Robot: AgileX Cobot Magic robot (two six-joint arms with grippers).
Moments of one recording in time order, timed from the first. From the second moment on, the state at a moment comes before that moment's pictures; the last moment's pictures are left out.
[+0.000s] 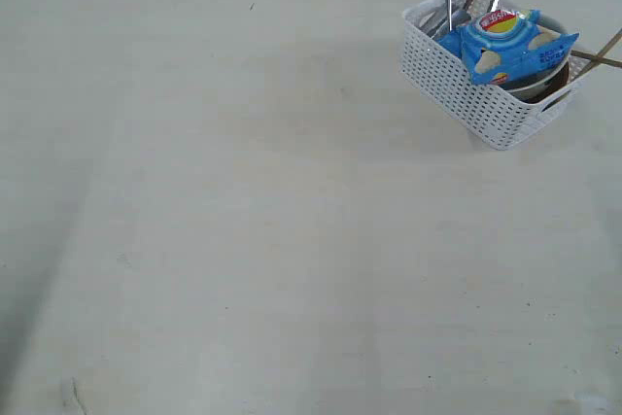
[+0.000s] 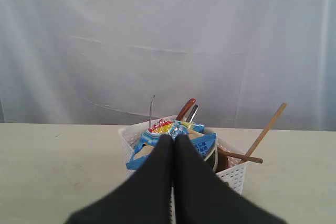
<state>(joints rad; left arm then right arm) -0.21 0.00 0.00 0.10 0.04 -0.13 0.10 0.01 0.00 -0.15 0.04 0.19</state>
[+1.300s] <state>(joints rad) -0.21 0.00 -0.10 0.10 -0.24 -0.58 0.13 0.01 0.00 -0.15 0.04 0.19</state>
